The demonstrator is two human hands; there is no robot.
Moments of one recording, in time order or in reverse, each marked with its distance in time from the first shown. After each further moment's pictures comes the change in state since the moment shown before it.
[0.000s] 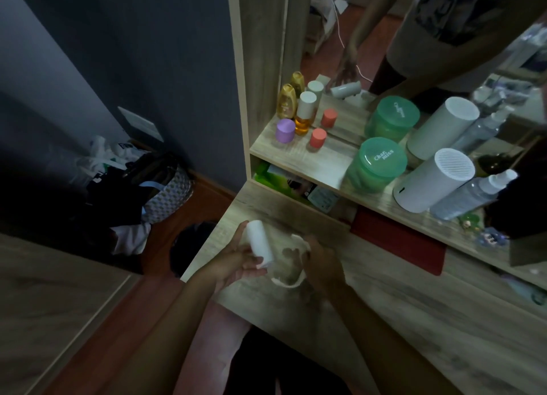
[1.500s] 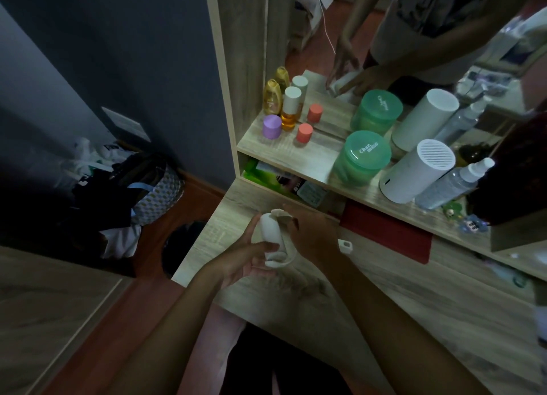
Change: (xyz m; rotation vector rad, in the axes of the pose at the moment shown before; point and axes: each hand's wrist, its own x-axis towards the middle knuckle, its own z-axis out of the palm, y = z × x) left_hand -0.006 0.006 0.037 0.214 -0.169 0.017; right_hand 0.020 -0.028 -0.034 -0.267 0.262 -0.310
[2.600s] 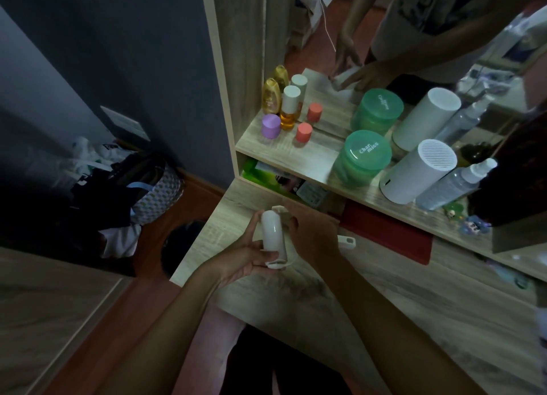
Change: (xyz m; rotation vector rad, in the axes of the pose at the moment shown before) left_hand -0.001 0.007 0.003 -0.031 -0.044 -0.001; right_hand -0.003 -0.014 -0.011 0.057 0.218 -0.035
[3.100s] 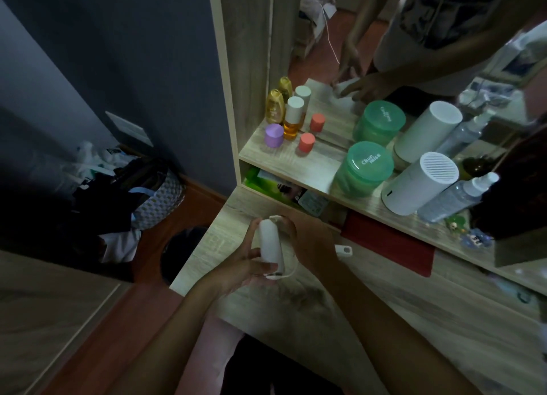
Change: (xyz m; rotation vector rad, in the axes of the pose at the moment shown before) left_hand 0.001 -0.008 -0.006 0.081 0.095 0.039; right_hand 0.004 0.011 0.014 0.038 -0.130 -0.068
